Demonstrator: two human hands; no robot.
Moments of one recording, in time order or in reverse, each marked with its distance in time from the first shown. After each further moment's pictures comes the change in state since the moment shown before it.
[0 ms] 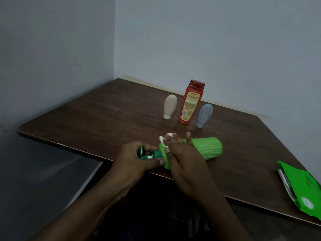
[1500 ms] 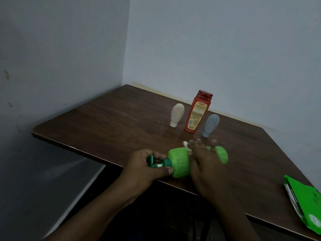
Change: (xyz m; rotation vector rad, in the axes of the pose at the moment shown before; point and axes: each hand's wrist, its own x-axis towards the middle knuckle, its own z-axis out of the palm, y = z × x) left_hand -0.001 -0.004 -0.001 0.025 -0.012 0.020; right_hand 0.002 0.025 -0.013 -0.118 0.099 0.165
